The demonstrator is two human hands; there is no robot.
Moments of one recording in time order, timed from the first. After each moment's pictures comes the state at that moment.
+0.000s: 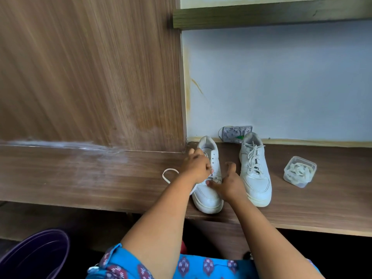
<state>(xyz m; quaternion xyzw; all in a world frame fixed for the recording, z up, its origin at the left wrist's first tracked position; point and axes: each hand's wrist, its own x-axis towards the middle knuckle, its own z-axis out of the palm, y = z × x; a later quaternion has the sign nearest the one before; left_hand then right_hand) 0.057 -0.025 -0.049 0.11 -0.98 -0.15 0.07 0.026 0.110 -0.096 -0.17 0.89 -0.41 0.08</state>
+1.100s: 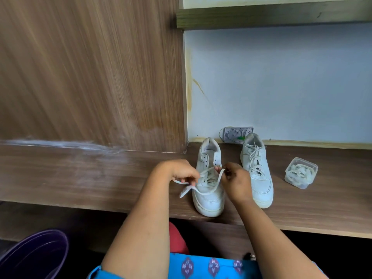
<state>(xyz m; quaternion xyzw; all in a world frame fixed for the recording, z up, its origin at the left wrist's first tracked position) 0.099 -0.059 -0.012 0.17 -0.90 -0.36 -0.19 0.023 0.116 -0.090 -0.27 0.81 -0.50 -0.15</state>
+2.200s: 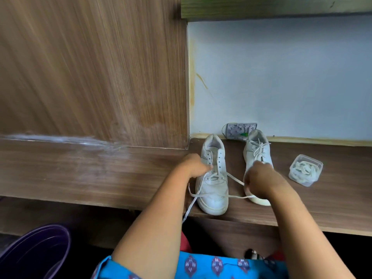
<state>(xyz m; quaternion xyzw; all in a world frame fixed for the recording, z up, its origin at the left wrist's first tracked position) 0.077 -0.038 -0.028 0.25 -0.91 -0.32 -0.10 0.026 0.160 -0.025 -0.27 0.96 -0.04 0.04</state>
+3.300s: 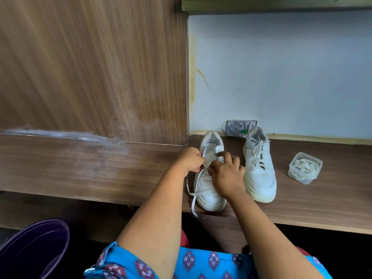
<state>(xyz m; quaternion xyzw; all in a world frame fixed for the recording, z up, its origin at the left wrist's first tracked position) 0.056 -0.049 -0.058 0.27 -0.82 -0.50 0.04 0.035 0.089 -0.090 -0.30 0.93 -0.19 -0.08</state>
